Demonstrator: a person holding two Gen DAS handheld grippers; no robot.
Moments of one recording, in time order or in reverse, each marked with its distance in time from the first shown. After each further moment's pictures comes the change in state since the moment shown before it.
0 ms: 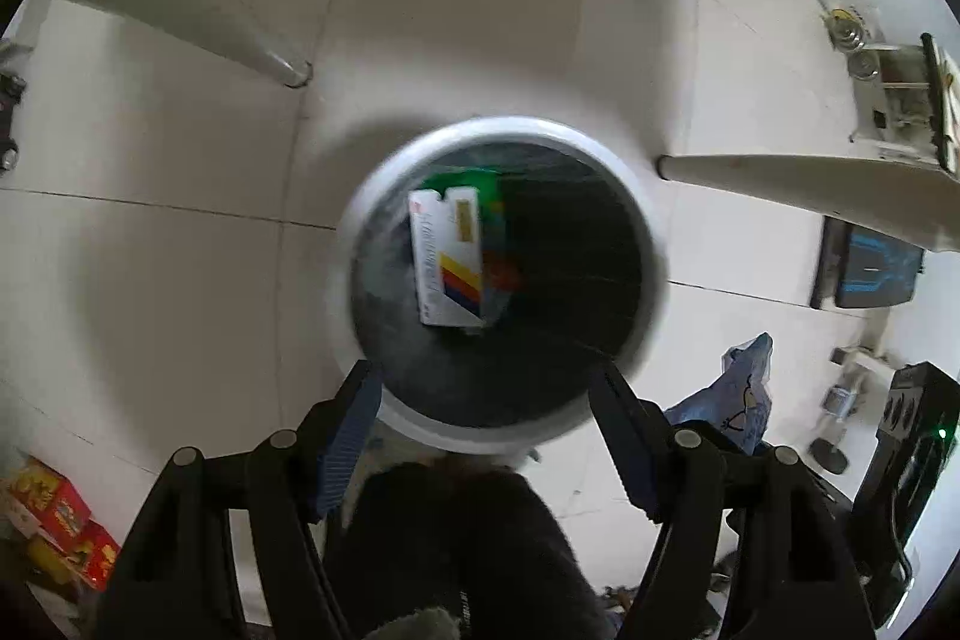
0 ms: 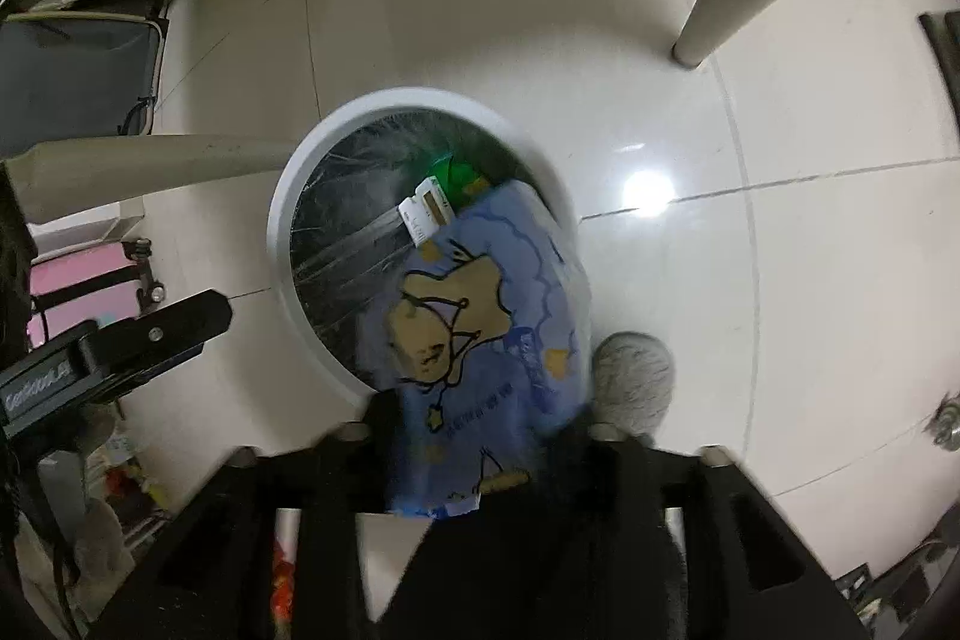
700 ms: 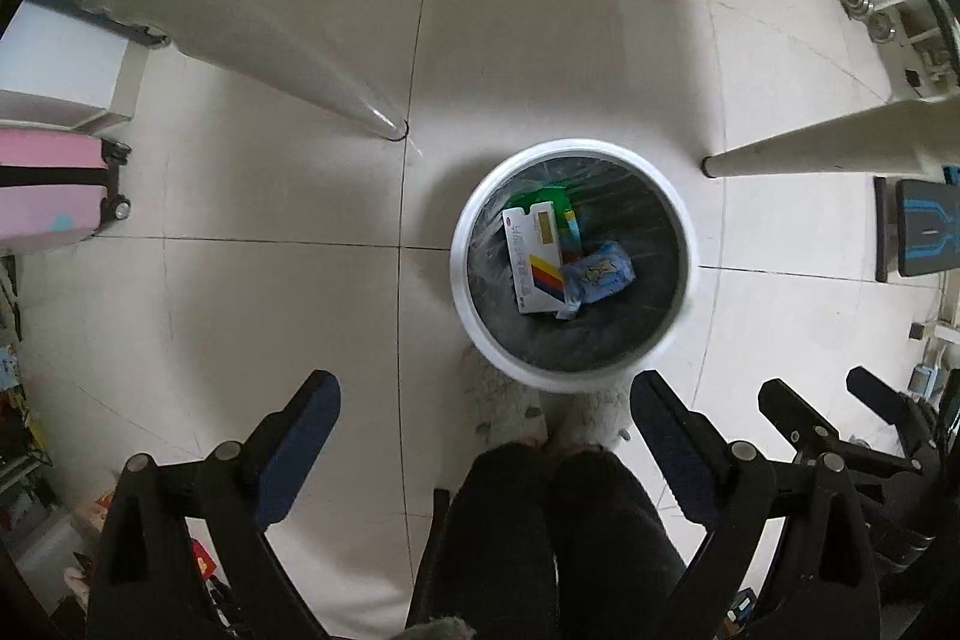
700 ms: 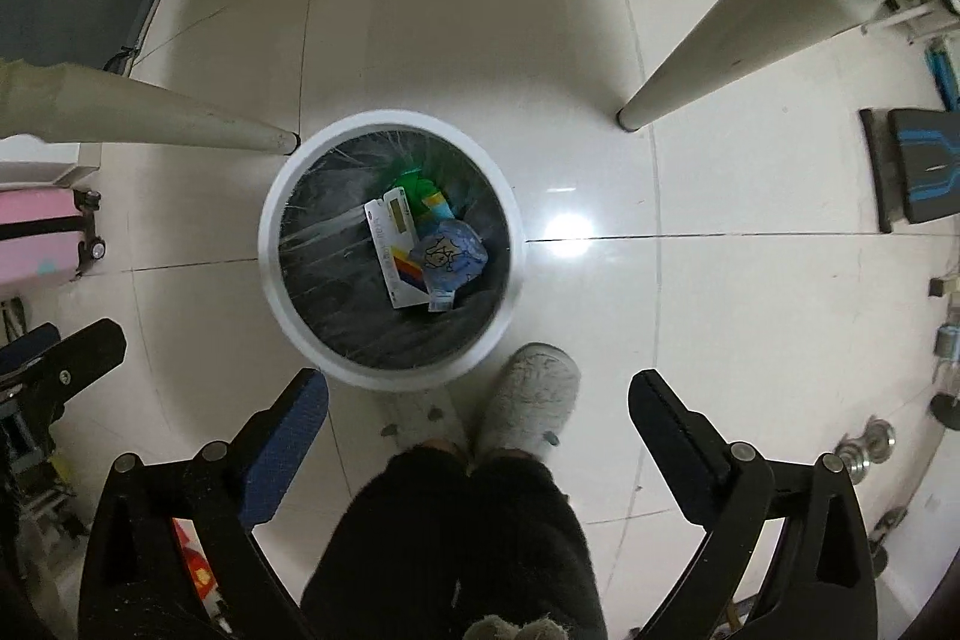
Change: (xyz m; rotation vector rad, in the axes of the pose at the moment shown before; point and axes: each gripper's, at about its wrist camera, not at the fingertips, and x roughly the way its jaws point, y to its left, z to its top) left arm -0.113 -0.008 -0.065 0.102 -0.113 0.237; right arm -0.088 0.048 -0.031 -0.163 -0.076 -0.261
